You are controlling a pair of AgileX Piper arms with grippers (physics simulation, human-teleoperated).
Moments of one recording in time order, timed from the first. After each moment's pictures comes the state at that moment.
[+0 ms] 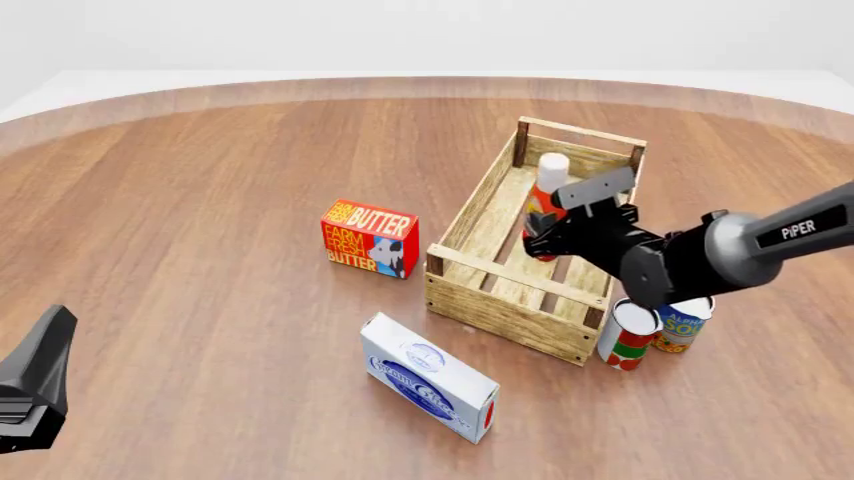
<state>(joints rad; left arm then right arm) 0.00 0.00 0.00 0.00 0.00 0.27 1.91 -0.83 -0.59 -0.14</state>
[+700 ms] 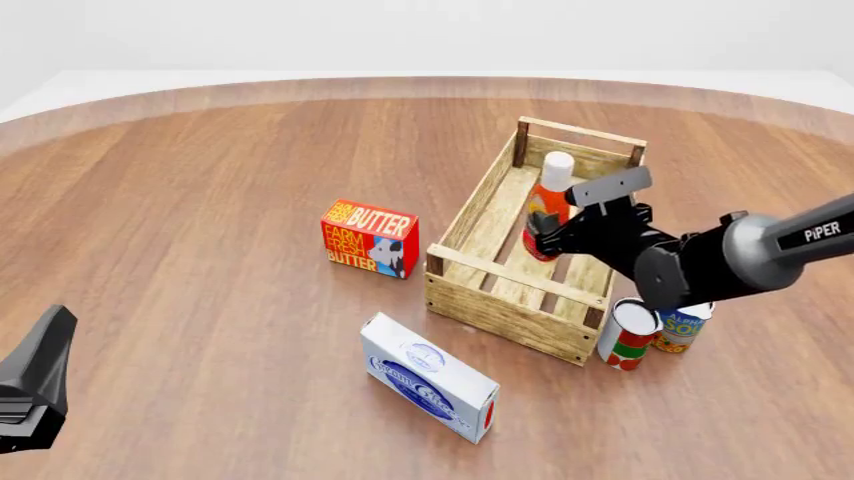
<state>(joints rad) 0.00 0.00 0.00 0.00 0.00 0.24 1.88 -0.80 -0.61 -0.13</state>
